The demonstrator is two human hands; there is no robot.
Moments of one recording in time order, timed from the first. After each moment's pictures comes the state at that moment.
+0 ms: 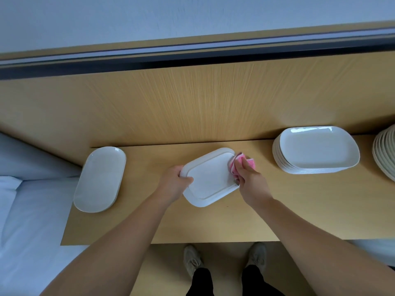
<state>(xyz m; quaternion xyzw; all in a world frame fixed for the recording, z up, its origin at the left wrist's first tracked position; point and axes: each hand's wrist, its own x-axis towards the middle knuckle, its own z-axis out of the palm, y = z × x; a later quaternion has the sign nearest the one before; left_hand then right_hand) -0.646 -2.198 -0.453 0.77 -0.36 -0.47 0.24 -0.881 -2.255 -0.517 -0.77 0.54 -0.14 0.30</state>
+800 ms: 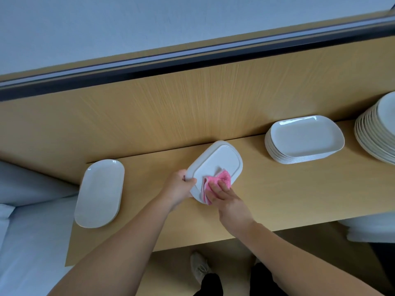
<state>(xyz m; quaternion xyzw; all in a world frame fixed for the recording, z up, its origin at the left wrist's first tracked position) -0.647 -2.198 -0.460 0.72 -0.35 -0.54 0.26 -0.833 -2.168 -0.512 -0.88 0.44 -0.10 0.18</state>
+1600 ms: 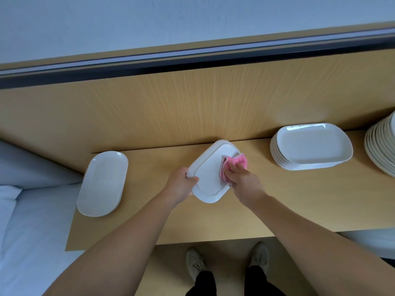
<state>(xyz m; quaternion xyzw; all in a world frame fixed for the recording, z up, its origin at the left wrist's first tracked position) -0.651 -2.198 -0.458 0.74 -0.36 -0.51 0.25 -0.860 -2.247 -0.500 -0.85 0.47 0.00 0.24</state>
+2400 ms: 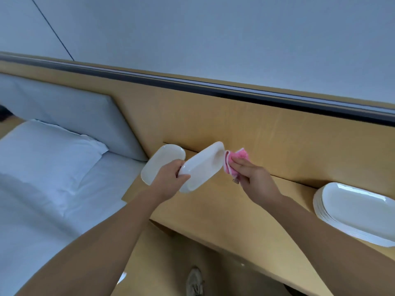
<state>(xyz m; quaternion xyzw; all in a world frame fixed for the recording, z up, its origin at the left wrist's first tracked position) -0.586 -2.092 -0.357 0.83 -0.41 -0.23 0.30 -0.796 -2.258 -0.405 -0.86 0.22 -0.24 0.39</state>
